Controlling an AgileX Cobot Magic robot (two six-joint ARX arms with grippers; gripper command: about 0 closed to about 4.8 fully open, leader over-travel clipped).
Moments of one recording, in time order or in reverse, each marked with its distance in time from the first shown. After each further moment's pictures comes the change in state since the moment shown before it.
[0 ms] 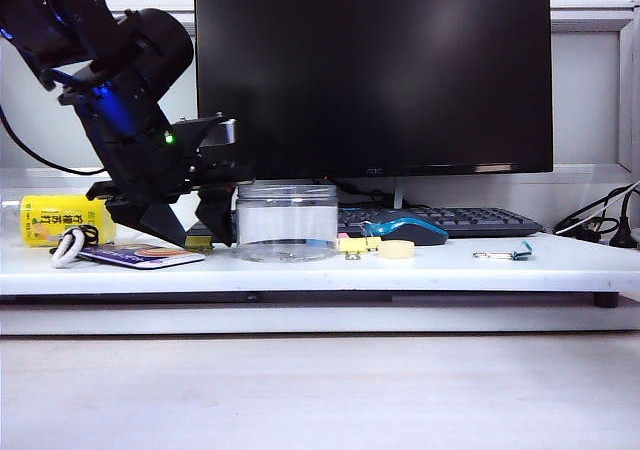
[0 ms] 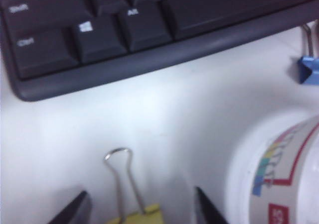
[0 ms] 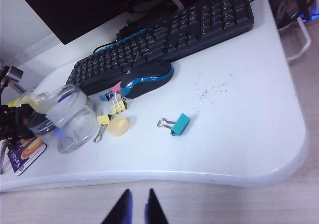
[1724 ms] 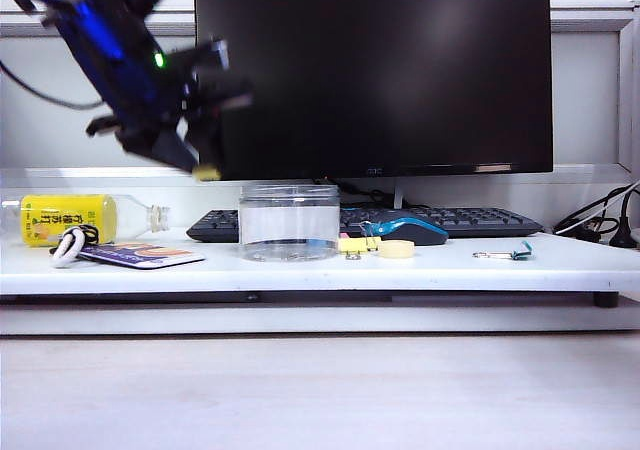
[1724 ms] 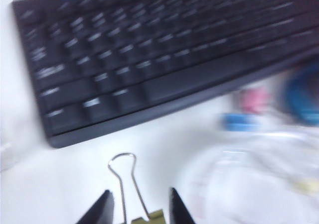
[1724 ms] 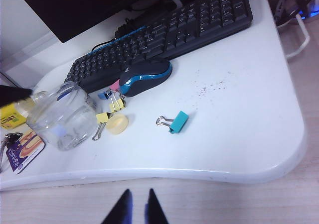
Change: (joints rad) left arm 0.000 -0.166 0.047 -0.083 0.091 -0.011; right arm 0.000 0.000 0.000 -0.008 0.001 0.000
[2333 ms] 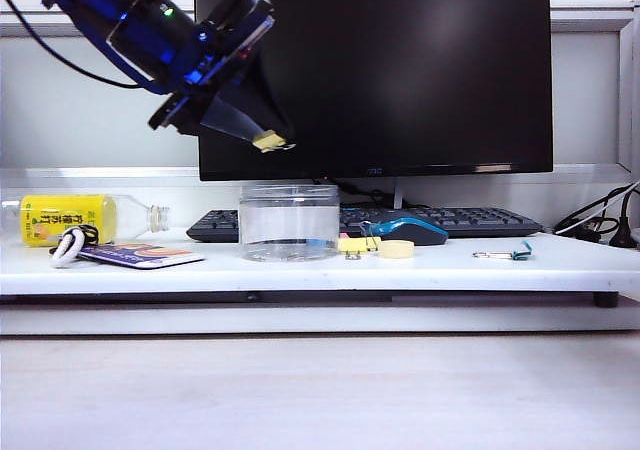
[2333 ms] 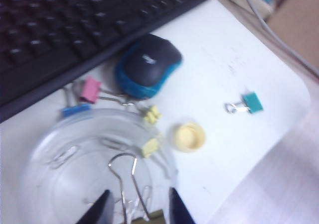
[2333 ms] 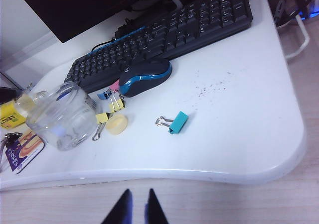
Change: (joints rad) left arm -0.048 -0.035 0.000 -0.032 0.392 0.076; right arm 0.000 0.000 0.000 0.001 0.000 -0.005
